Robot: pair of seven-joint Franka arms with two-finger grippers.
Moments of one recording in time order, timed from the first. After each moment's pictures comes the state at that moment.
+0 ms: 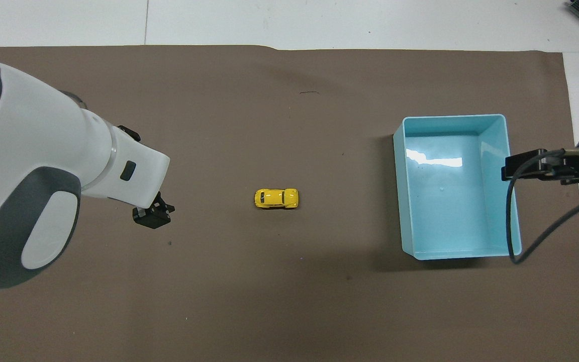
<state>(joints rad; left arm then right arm) -0.40 0.02 0.02 -1.70 -0.09 1.73 0.89 0.05 -0.06 -0.01 -1.61 0.02 1.57 0.13</state>
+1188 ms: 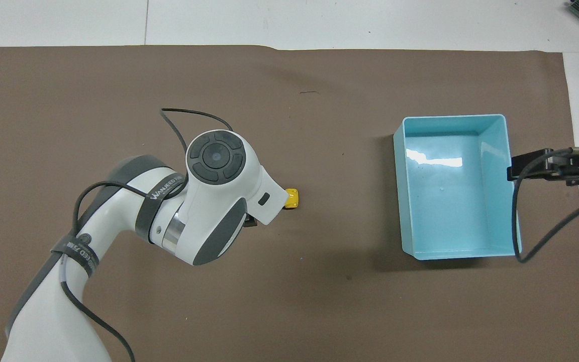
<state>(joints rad) -0.67 0.28 0.02 -1.84 -0.02 2.18 0.89 0.04 -0.06 -0.02 -1.61 0.02 1.56 0.13</state>
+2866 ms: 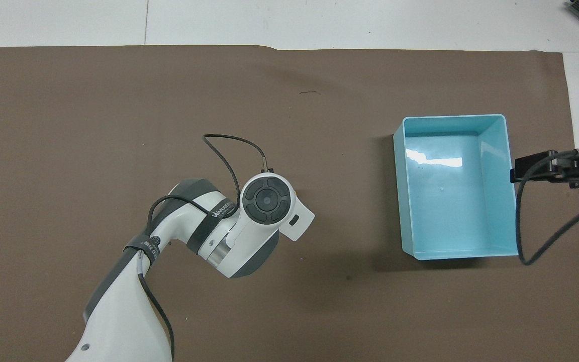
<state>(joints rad) -0.71 0.36 0.03 -1.90 0.08 2.32 0.79 0.04 -0.07 -0.02 -1.61 0.02 1.55 0.13</state>
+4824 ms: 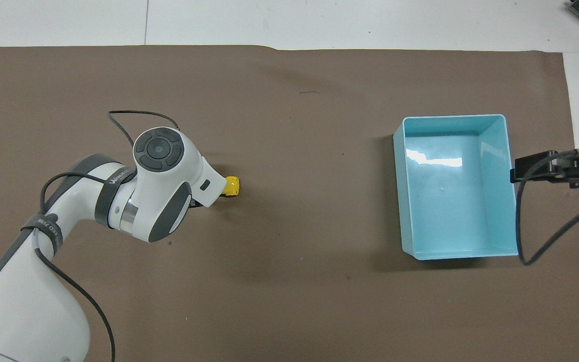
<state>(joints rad) -0.46 0.24 0.05 -1.94 0.09 2.23 0.79 0.04 -0.07 -0.02 -1.61 0.02 1.55 0.13</state>
